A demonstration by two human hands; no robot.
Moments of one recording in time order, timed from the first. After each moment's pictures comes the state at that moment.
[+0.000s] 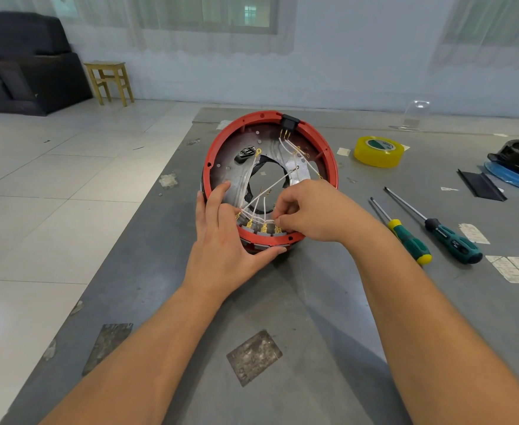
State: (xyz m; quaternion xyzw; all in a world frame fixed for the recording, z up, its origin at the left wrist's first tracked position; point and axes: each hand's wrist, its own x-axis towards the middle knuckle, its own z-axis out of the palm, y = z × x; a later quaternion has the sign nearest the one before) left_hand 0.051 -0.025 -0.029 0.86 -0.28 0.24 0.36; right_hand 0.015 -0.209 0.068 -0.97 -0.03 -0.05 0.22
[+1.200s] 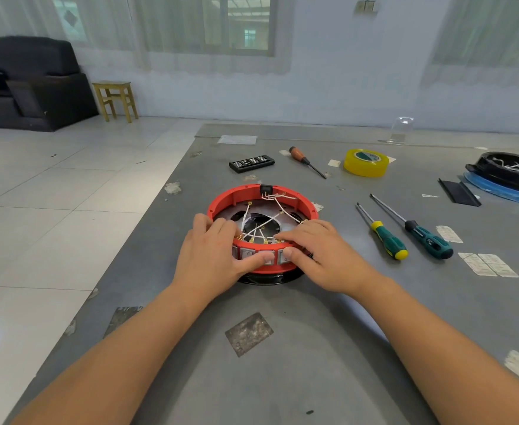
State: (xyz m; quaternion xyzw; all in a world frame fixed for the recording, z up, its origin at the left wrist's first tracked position) left_hand 0.031 0.000 -0.023 0.92 -0.27 0.22 0.19; right_hand -0.051 -0.233 0.000 -0.96 -0.16 -0.18 0.12
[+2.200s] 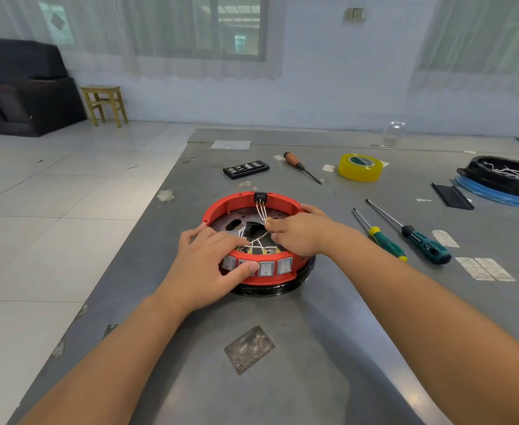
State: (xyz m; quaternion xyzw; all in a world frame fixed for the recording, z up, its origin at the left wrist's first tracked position) left_hand 0.045 0.018 -0.024 0.87 -0.39 0.18 0.25; right_hand 0.034 -0.222 0.036 -0.99 -0.02 0.11 -0.04
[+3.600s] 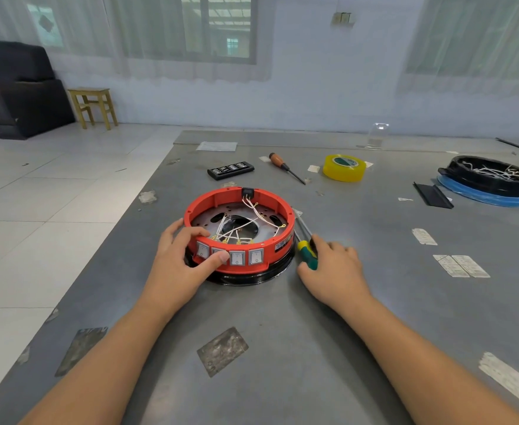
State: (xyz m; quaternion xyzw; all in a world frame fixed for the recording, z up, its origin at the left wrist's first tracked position) left_hand 0.038 0.010 -0.036 0.82 -0.23 0.07 0.52; right_hand -0.066 -0.256 -0.024 -0.96 0.24 -0.08 0.12
